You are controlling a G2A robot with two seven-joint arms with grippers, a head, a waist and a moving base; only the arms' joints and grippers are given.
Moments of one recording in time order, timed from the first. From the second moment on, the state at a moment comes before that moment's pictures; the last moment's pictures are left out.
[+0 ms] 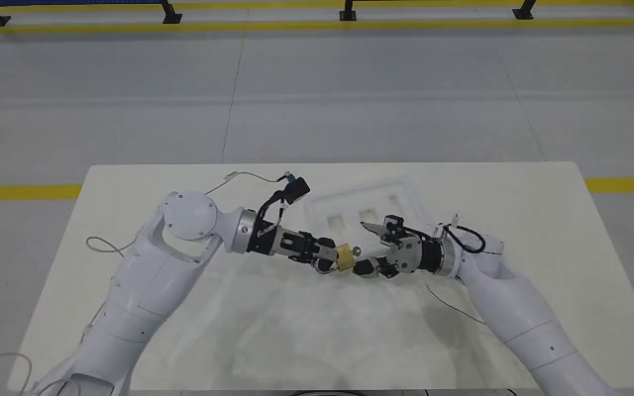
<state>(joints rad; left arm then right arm) 1.09 -1.07 -1.10 -1.75 -0.21 0.10 -1.31 -1.26 -1.03 1.08 -1.45 1.06 0.57 1.14</state>
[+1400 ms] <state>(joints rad) 1.04 -1.02 -1.09 -1.87 -0.02 0.44 -1.25 -1.39 -0.99 1.28 -1.56 0.98 0.35 1.13</state>
